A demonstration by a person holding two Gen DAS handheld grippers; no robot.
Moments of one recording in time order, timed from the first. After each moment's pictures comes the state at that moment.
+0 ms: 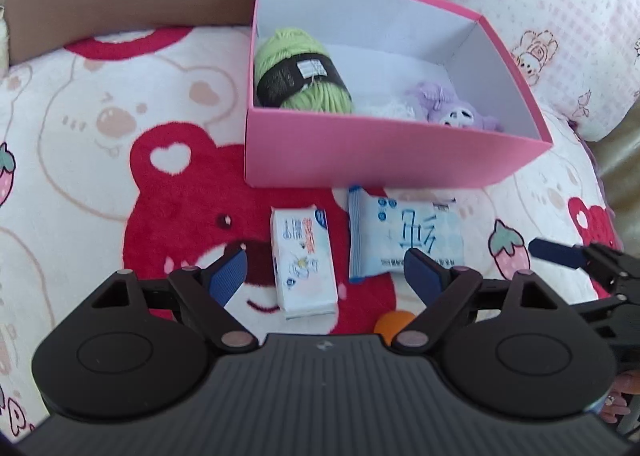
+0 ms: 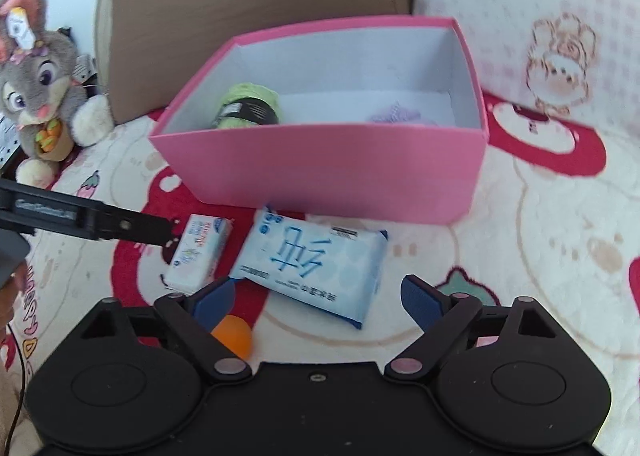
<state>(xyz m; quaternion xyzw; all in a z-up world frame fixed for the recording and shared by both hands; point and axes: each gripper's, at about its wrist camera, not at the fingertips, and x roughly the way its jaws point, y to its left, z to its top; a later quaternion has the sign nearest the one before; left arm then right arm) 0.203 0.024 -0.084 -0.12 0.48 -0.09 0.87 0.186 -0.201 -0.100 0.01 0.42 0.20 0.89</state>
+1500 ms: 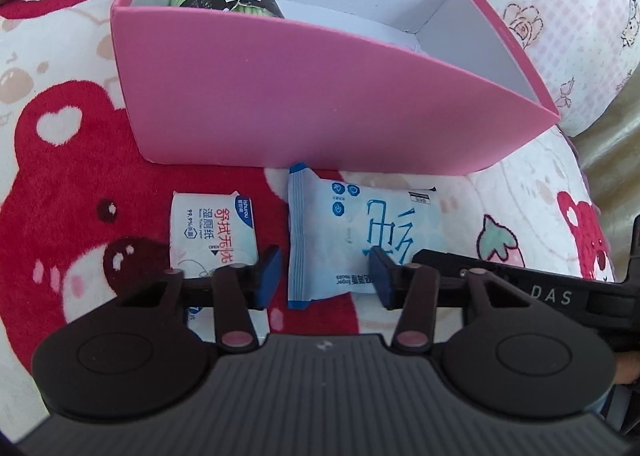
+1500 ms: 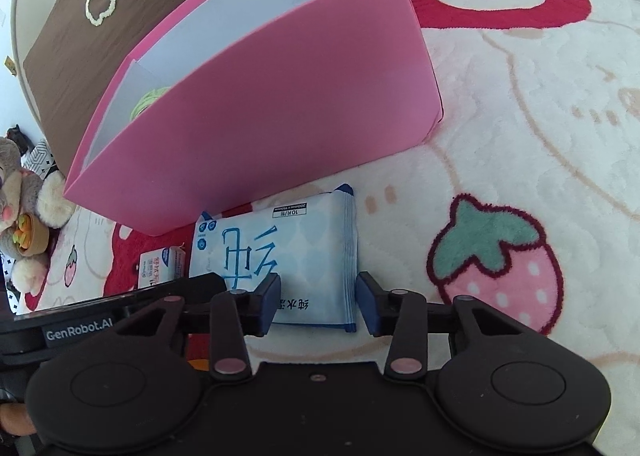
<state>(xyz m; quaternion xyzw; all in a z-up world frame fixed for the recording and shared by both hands) 0.232 -0.018 -0.152 -0.15 0.47 -0.15 0.86 0.228 -0.224 -0.169 0.18 0.47 0.15 0.85</state>
